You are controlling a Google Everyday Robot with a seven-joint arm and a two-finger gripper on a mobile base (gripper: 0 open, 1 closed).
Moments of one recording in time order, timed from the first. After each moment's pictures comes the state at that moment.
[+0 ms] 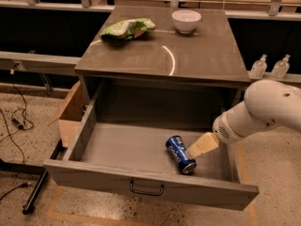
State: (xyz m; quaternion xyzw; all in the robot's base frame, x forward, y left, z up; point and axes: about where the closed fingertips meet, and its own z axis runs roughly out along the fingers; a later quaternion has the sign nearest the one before) arm 0.515 -0.184 0.699 -0.32 0.92 0.12 0.19
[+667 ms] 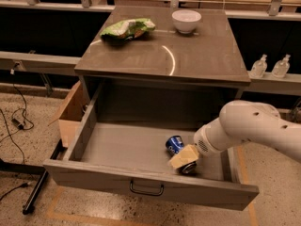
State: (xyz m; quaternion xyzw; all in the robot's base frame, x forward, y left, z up) arm 0.505 -0.133 0.659 -0.33 0.92 0.13 0.20
